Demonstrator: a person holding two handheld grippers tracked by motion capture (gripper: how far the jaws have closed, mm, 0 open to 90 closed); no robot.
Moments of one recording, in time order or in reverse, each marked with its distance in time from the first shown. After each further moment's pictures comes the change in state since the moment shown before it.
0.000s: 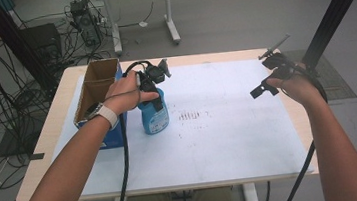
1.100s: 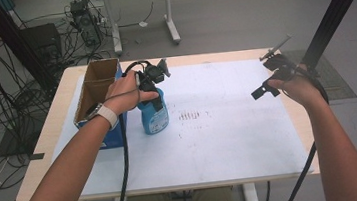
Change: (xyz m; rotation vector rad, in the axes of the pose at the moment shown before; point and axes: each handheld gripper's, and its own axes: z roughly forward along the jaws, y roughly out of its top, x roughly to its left) left arm 0.001 0.000 -0.002 0.006 0.007 -0.040; right arm -0.002 -0.004 0.002 0.007 -0.001 0.003
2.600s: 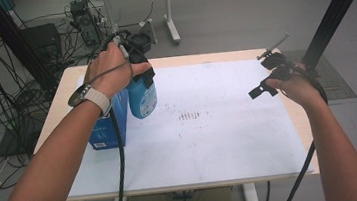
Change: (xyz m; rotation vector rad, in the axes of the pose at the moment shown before) left arm -0.026 -0.009 -0.108 -0.053 0.104 -0.328; right arm 0.011 0.002 -0.006 -0.029 0.011 -0.028
